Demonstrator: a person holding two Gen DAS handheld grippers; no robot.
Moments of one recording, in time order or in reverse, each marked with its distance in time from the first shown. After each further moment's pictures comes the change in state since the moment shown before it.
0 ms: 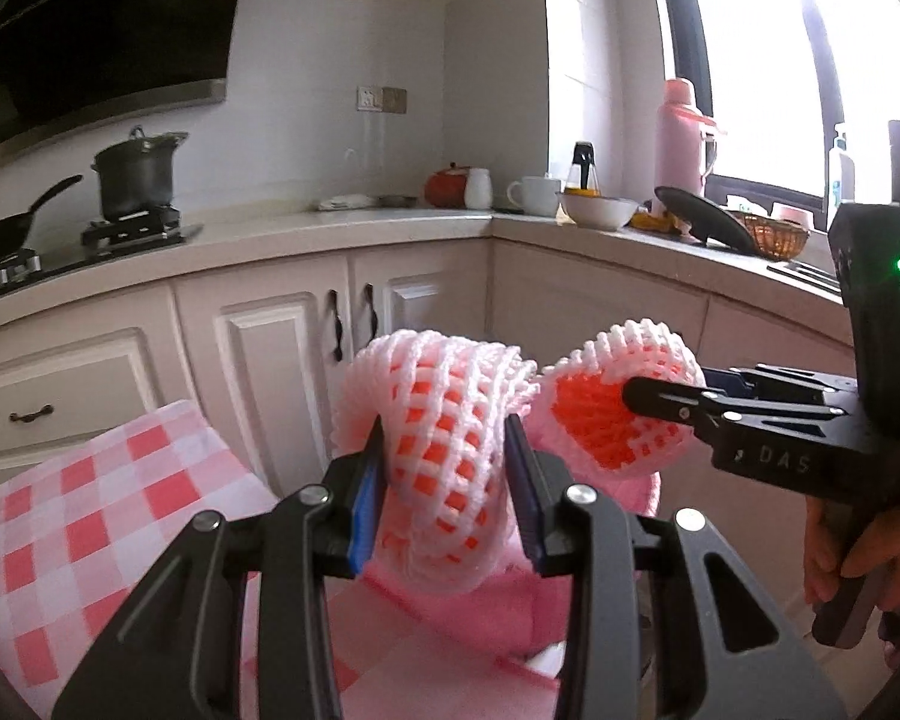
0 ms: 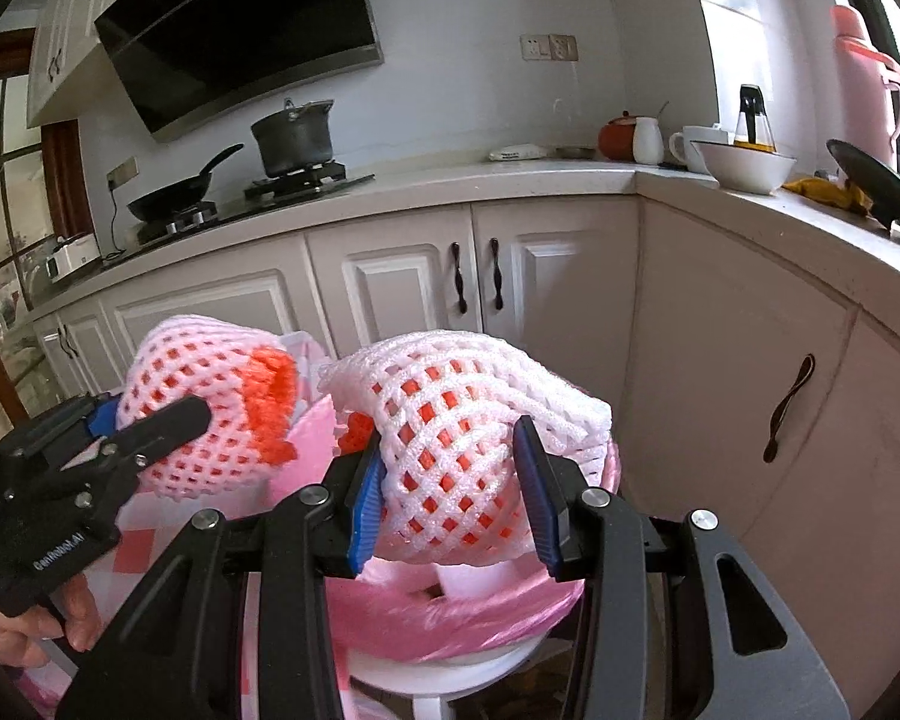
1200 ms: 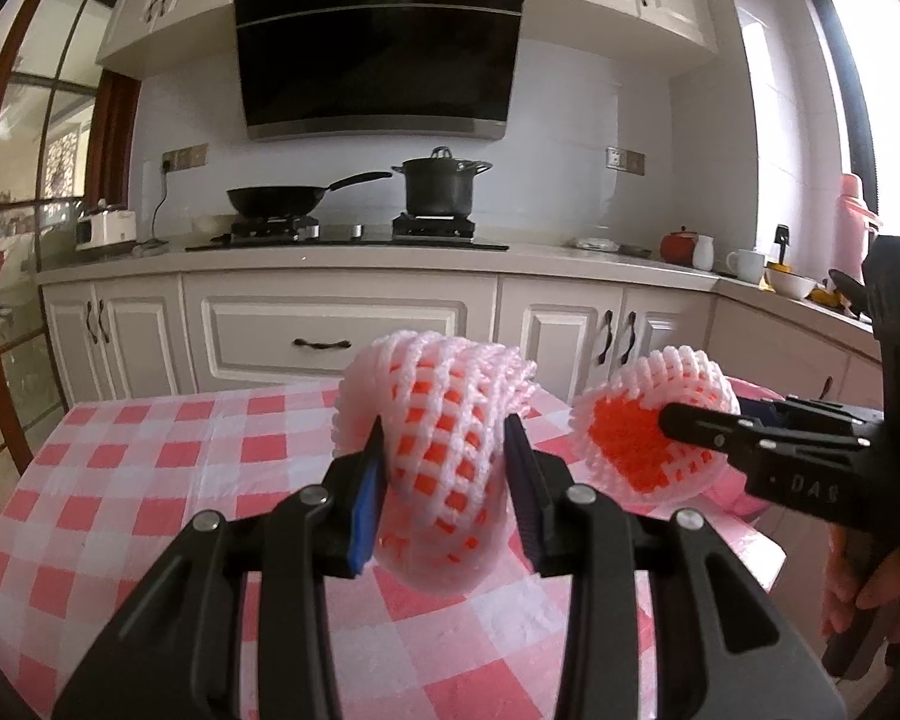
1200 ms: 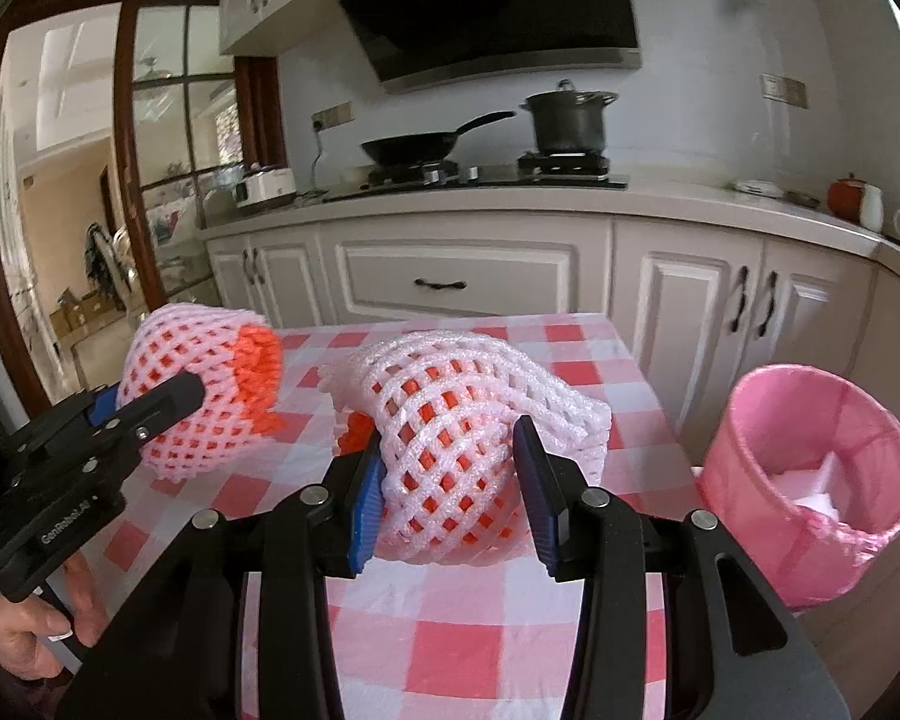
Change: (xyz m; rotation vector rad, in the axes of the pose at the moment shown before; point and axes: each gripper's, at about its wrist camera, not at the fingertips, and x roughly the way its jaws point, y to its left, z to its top) left arm -0.278 0.126 -0.090 -0.198 -0.104 0.484; right arm -0.068 0.268 -0.048 -0.210 0.002 0.369
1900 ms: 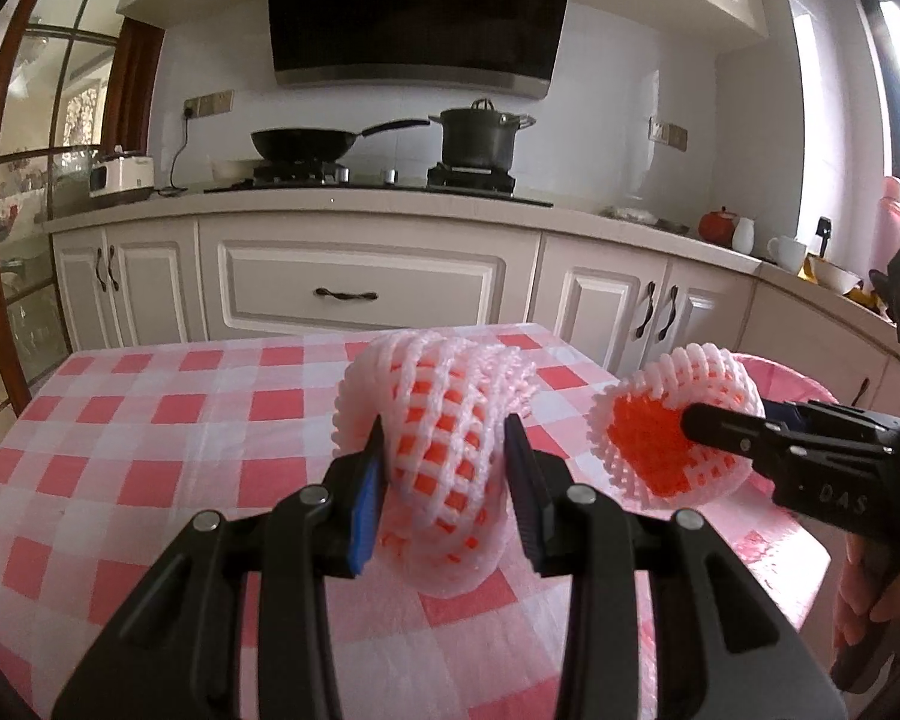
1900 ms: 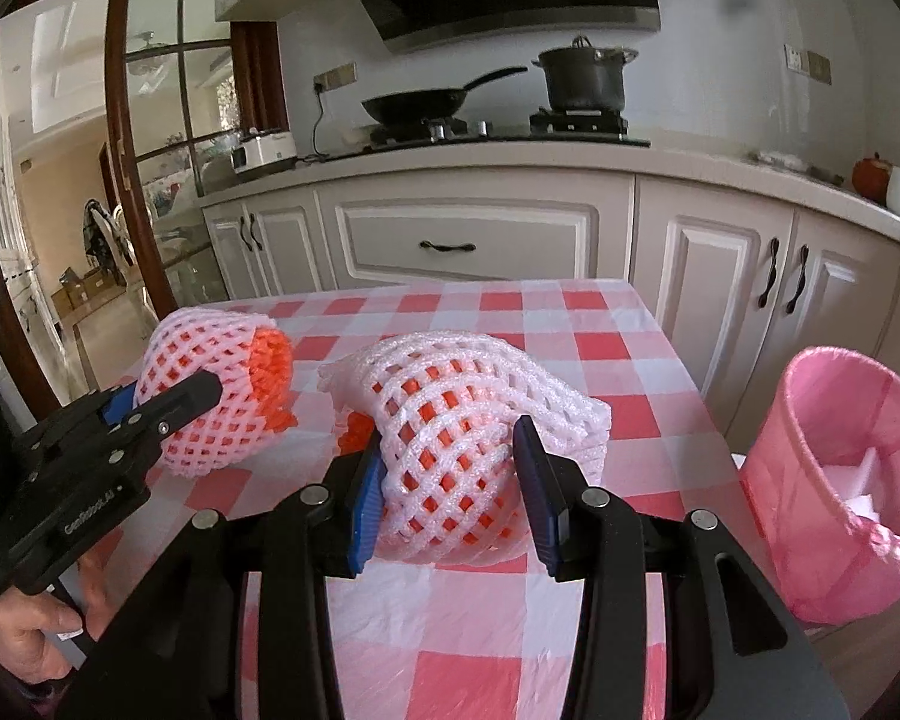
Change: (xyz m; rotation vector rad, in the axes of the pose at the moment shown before) left arm 0.047 0.038 -0.021 -0.072 0.087 0.047; right arm 0.057 0.021 -0.005 -0.028 0.080 0.033
